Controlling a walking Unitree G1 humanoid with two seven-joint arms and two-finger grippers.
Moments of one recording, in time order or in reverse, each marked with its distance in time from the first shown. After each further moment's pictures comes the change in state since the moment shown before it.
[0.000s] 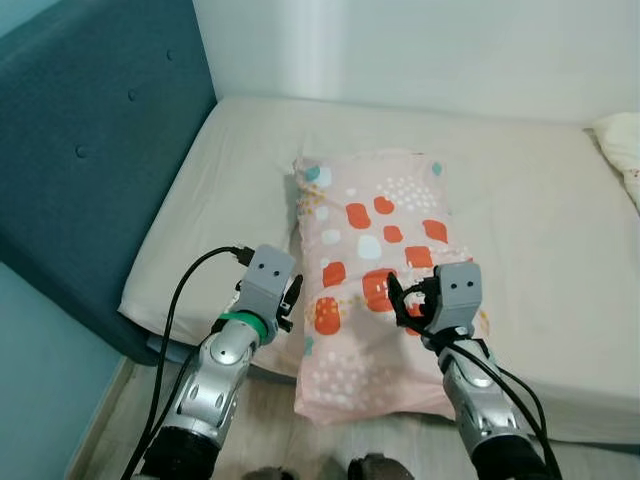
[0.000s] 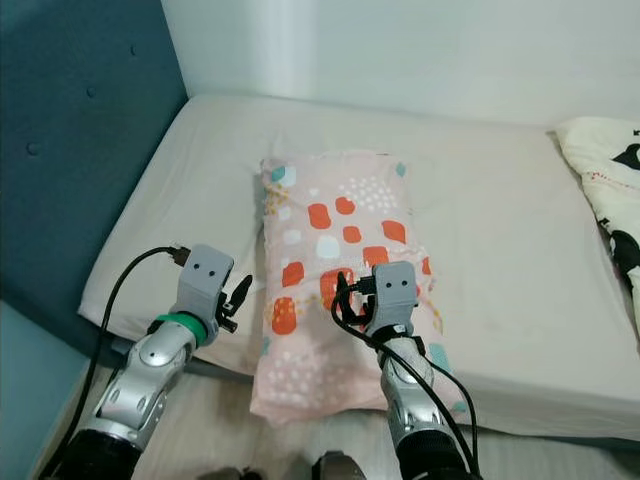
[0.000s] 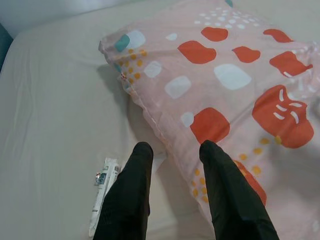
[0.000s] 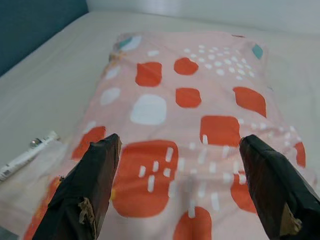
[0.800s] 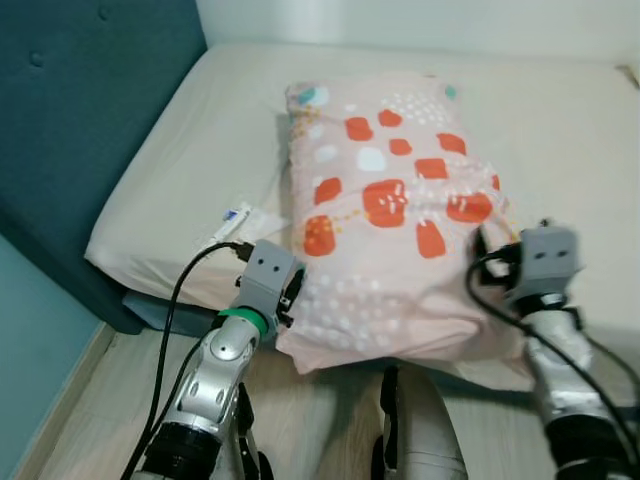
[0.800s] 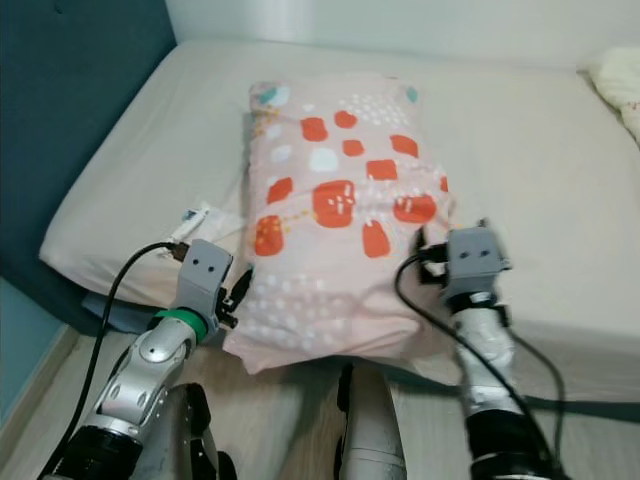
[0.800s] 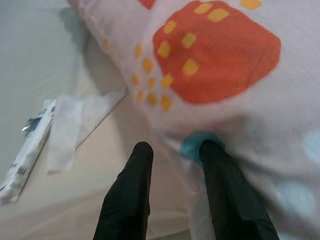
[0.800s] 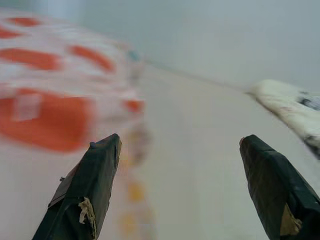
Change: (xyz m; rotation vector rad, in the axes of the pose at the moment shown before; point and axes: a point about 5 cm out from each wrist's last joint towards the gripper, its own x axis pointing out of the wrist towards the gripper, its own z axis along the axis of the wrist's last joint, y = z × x) left arm 0.001 0.003 0.003 0.002 -0.007 0.005; right arm -0.006 -0.107 0.080 -0.281 -0.283 -0.310
